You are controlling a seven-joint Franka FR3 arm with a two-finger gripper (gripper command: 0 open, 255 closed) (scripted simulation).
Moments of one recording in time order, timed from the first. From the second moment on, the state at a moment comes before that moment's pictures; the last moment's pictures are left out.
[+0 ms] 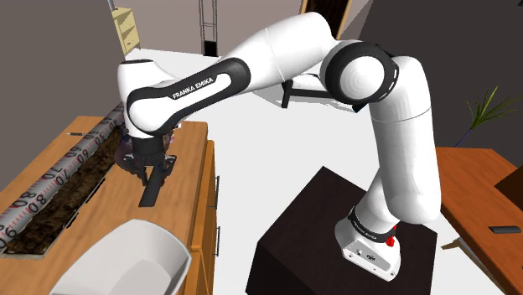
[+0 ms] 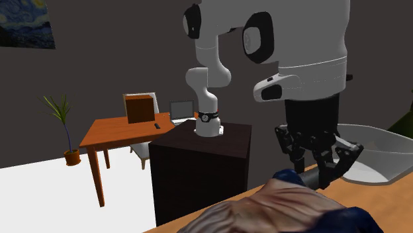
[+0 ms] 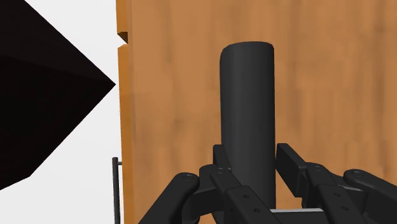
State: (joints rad) arm 0.23 0.60 0.37 -1.56 0.03 2.11 1.33
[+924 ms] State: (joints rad) arm 0.23 0.52 0.38 -1.48 0.04 1.96 1.34
